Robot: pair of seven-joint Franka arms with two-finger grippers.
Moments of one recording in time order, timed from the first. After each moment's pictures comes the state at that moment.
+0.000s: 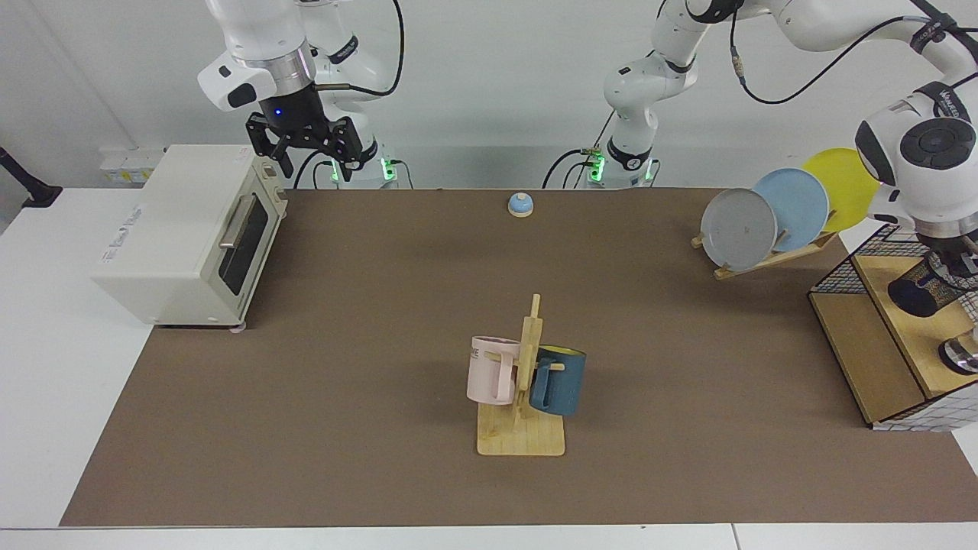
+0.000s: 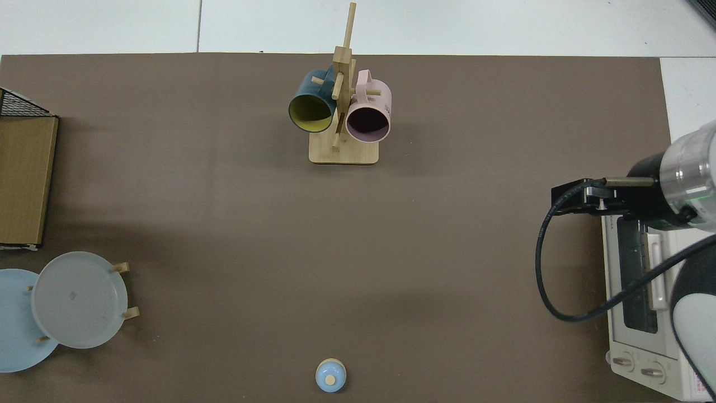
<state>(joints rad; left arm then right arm) 0.38 0.25 -0.09 -1.64 0.80 2.05 1.57 -0.01 -0.03 0.18 -1.52 0.01 1.47 0.28</state>
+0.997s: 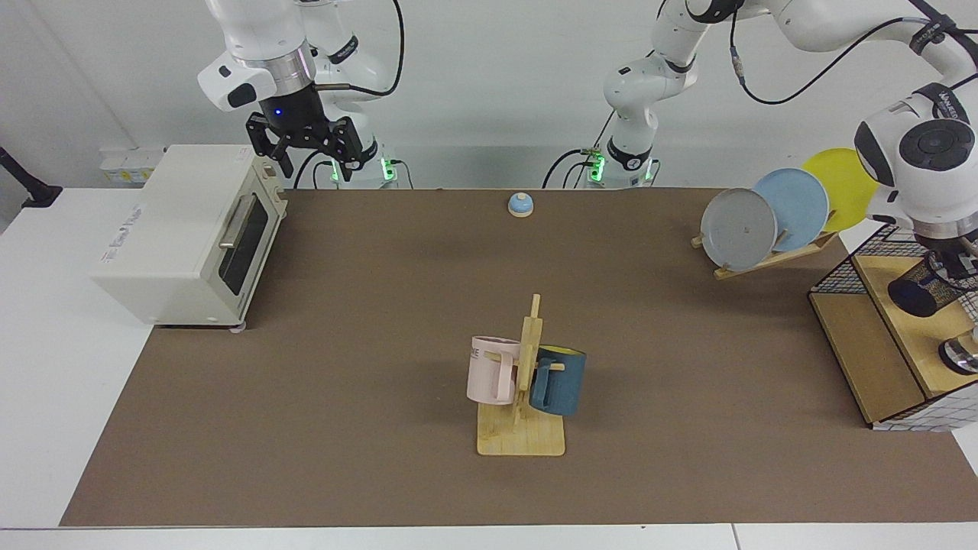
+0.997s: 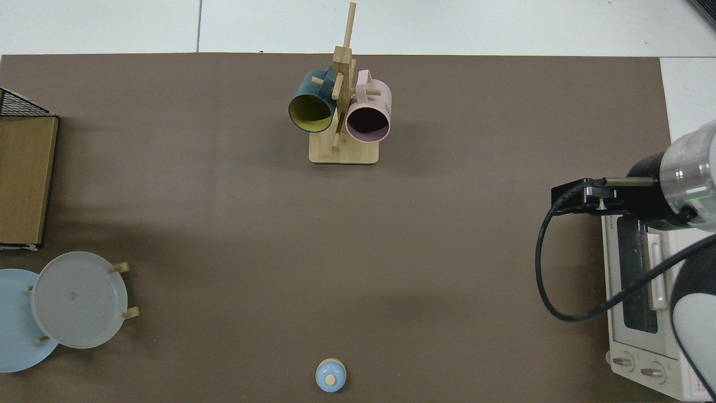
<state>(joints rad) 0.38 0.25 -0.09 -1.64 0.80 2.05 1.57 -0.01 -0.03 0.18 -1.52 0.01 1.47 0.28</state>
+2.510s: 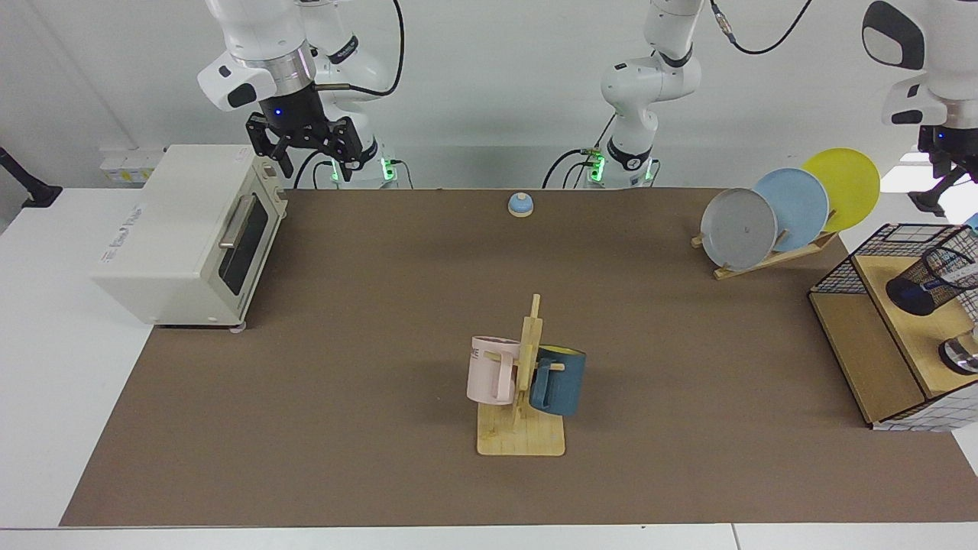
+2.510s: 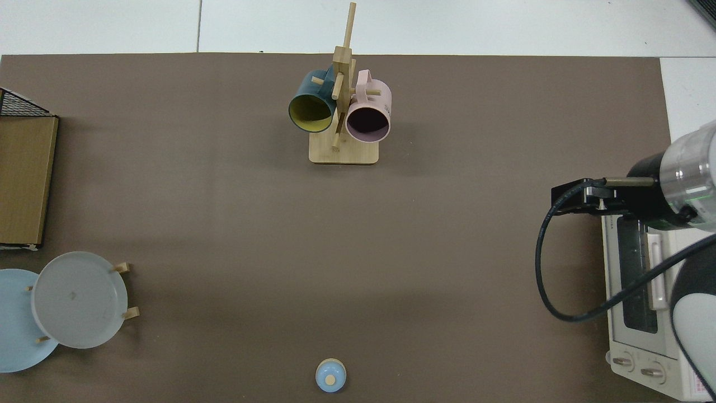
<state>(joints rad) 0.16 0.03 0.05 -1.53 0.53 1.82 1.60 -0.01 -0.03 0.18 -1.52 0.01 1.47 0.28</state>
